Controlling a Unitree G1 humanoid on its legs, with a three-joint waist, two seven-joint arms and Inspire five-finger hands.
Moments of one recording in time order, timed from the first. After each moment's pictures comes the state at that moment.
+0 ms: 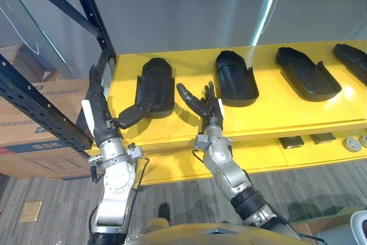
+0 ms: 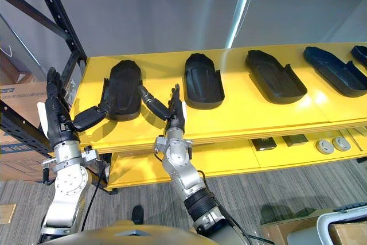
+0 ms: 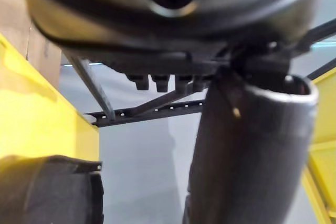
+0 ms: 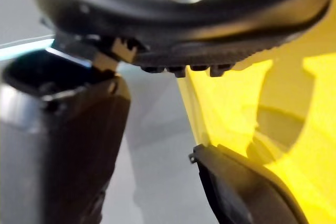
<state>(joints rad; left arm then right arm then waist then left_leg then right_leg) 0.21 0.08 -0.07 -0.32 0.16 -0.11 0.52 -0.21 0.04 0.44 0.26 0.32 -0.14 -0.49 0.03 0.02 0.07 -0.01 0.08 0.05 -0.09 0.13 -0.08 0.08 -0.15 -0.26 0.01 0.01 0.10</state>
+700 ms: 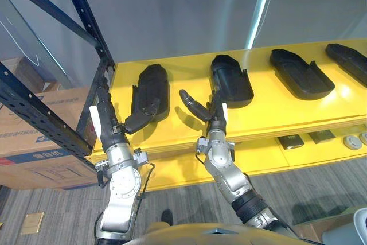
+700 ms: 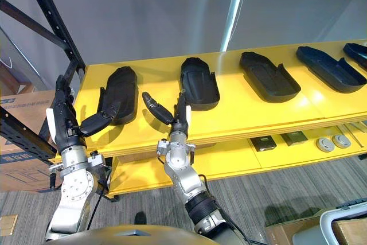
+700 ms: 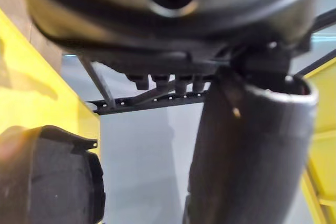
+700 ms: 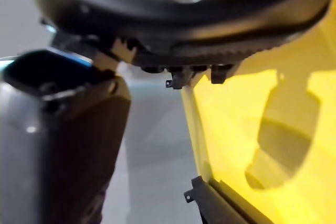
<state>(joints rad) 0.25 0.06 -0.11 -0.32 0.16 -0.11 0.54 -0.19 0.04 0.43 0.27 0.20 -0.09 -0.58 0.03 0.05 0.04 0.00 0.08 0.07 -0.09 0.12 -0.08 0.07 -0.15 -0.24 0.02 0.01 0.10</state>
